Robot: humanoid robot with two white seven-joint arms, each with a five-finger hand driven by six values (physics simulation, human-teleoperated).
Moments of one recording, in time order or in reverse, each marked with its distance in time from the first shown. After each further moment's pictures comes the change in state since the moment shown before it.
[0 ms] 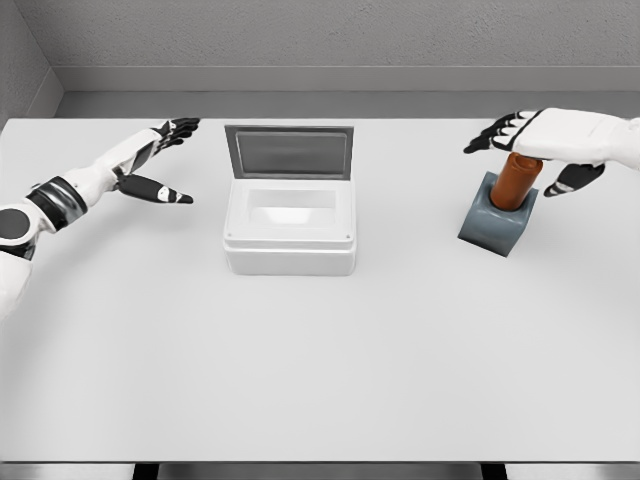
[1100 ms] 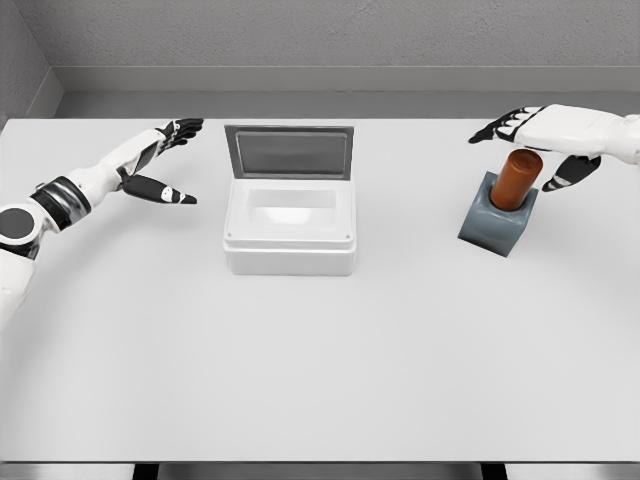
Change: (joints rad) left arm -0.002 -0.007 -0.001 -0.001 -0.003 0.001 -0.001; right arm -0.006 0.087 -0.048 0.152 0.035 0.000 0.007
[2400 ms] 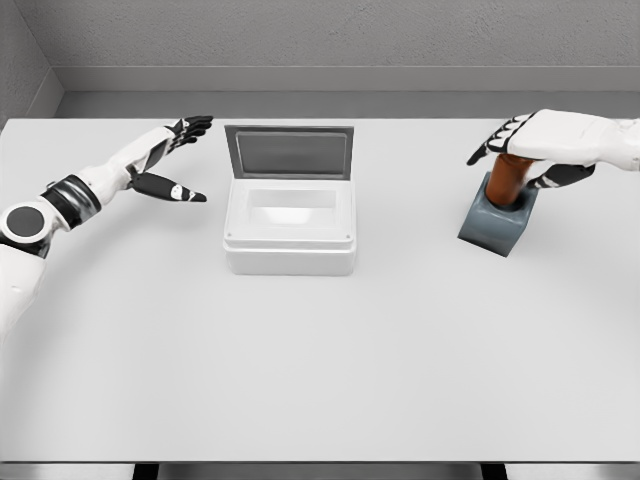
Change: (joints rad) left arm -0.003 -0.022 -0.005 -0.008 0.014 0.011 0.003; right arm 0.018 -0.048 0.016 -0.125 -0.001 0.000 0.000
